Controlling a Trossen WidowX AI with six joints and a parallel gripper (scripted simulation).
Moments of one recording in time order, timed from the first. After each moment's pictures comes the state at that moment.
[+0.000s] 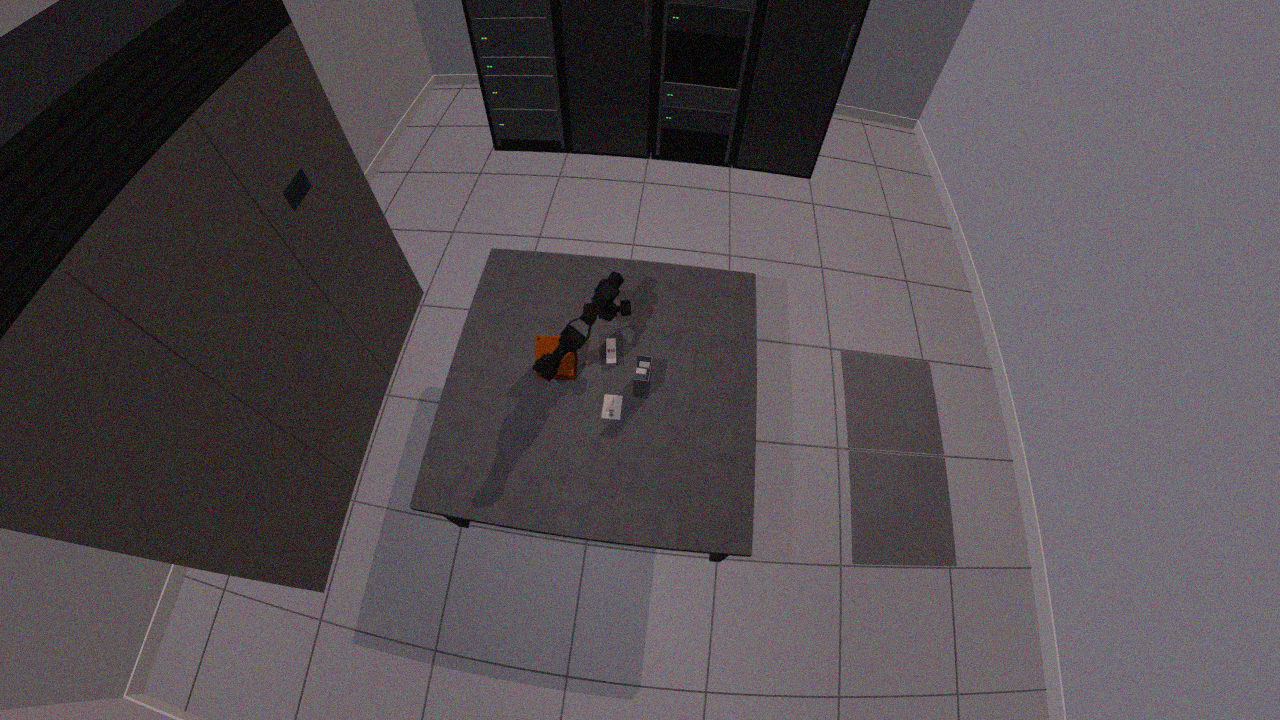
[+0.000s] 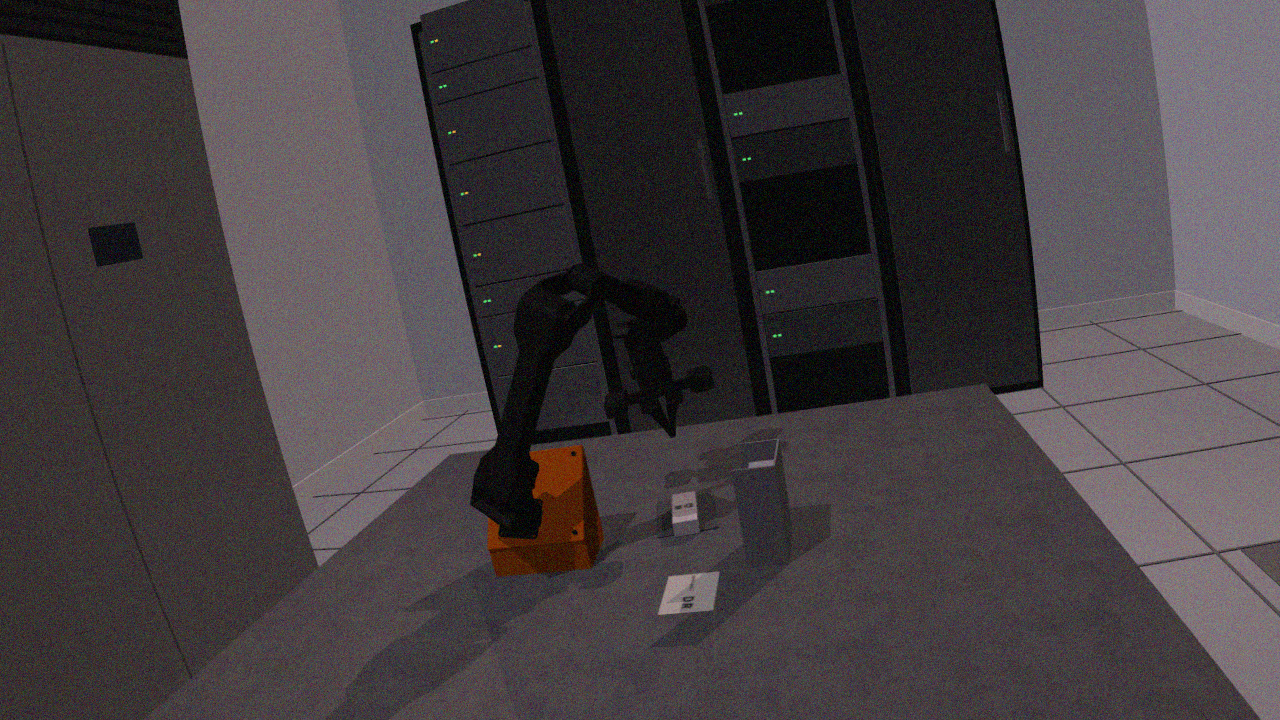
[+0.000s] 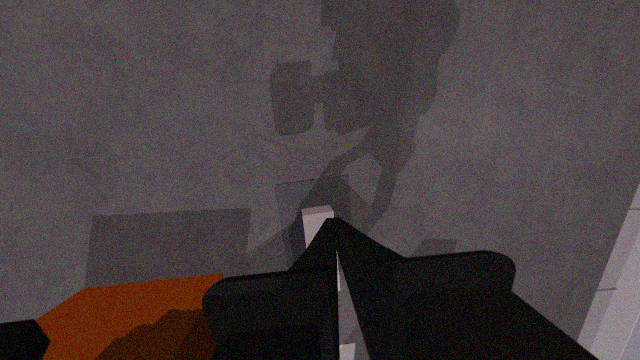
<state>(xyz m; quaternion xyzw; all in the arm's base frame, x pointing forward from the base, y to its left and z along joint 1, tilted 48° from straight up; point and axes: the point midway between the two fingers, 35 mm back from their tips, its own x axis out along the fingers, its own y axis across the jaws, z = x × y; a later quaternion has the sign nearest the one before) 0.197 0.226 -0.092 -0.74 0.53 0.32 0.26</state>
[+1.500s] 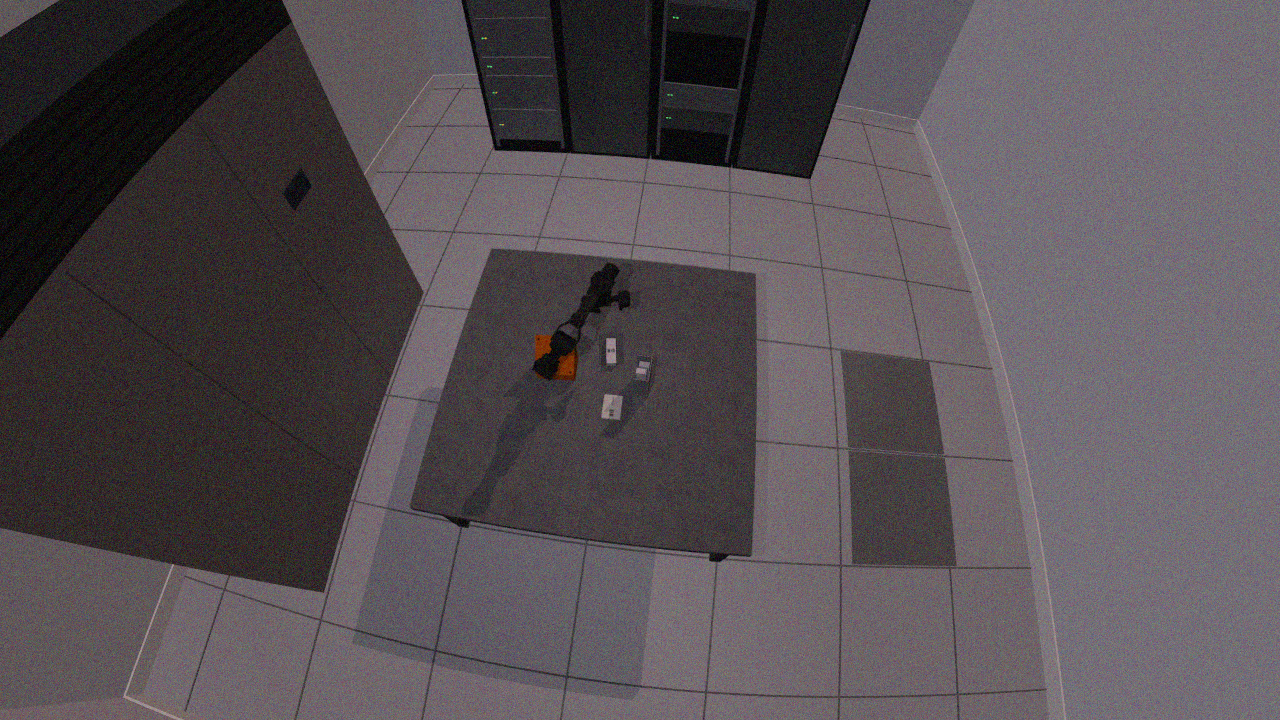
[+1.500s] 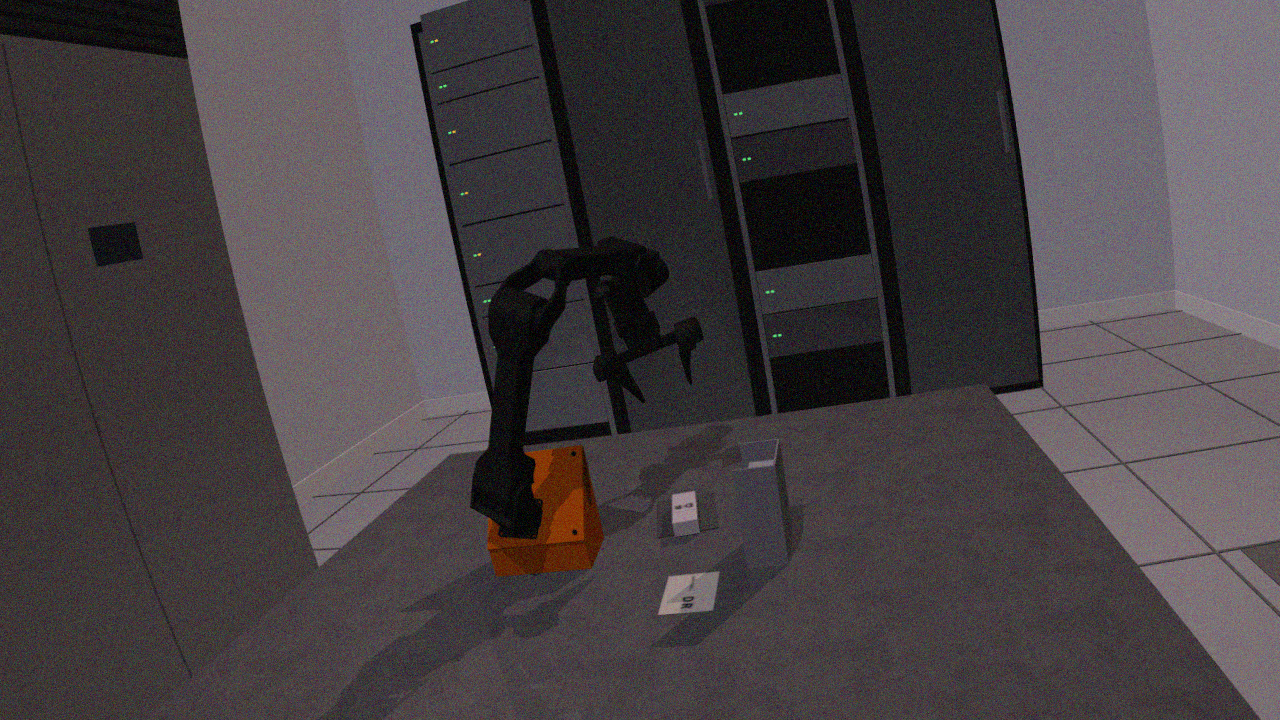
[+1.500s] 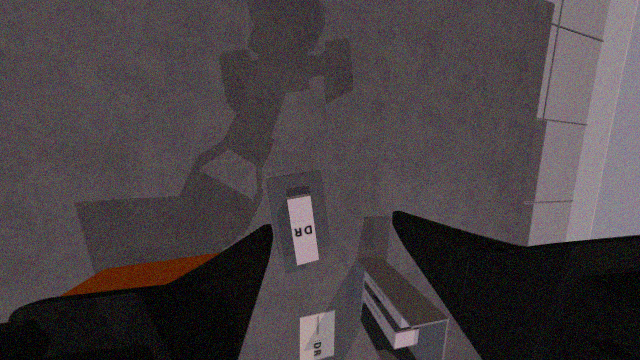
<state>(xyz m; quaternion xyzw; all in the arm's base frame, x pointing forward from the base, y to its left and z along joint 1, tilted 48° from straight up) 0.190 0.273 -0.027 -0.75 0.49 0.33 0.29</state>
